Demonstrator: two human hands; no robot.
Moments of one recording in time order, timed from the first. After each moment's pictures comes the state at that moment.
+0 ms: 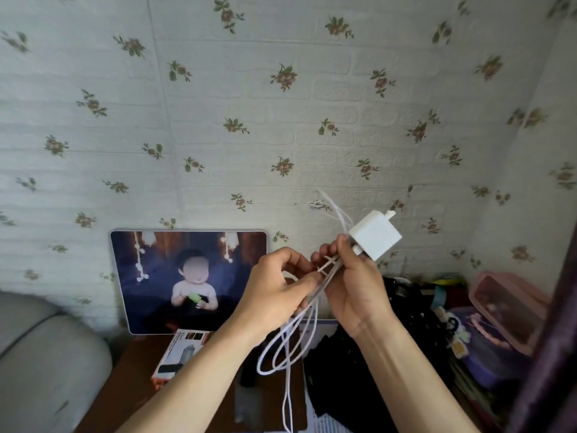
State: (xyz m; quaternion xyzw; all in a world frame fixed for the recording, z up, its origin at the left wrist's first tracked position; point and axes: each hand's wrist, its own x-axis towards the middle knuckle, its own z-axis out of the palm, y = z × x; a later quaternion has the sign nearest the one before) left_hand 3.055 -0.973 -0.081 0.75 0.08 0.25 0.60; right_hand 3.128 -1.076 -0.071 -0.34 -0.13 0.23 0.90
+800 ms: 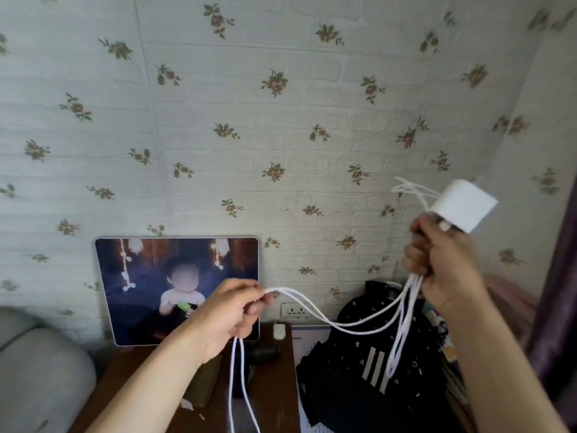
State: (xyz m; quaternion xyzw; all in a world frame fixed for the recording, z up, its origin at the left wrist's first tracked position) left_hand 3.040 -0.918 -0.096 0.67 0.14 0.05 0.73; right_hand 3.202 -1.167 -0.038 -0.52 -0.10 0.05 0.84
